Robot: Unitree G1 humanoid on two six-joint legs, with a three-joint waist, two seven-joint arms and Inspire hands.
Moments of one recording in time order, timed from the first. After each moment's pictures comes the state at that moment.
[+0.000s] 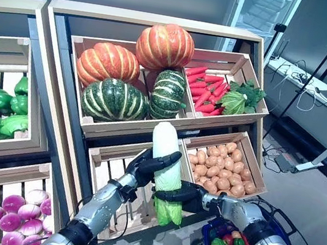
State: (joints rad) left arm -0.23 0.37 -0.42 0.45 -0.94 -0.16 -0.31; right arm -0.52 -0.32 0.49 0.74 0.79 0.50 0.68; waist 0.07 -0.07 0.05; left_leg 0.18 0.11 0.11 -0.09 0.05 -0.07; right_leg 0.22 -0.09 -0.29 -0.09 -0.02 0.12
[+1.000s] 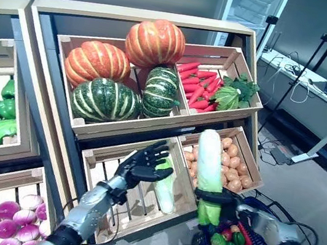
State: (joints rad) left arm -0.14 0.44 -0.26 0.43 -0.77 -0.14 -0.30; right arm -0.31 -0.55 0.24 0.73 0.79 0.40 0.52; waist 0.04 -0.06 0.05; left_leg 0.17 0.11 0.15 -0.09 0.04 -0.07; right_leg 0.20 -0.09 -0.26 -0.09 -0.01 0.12
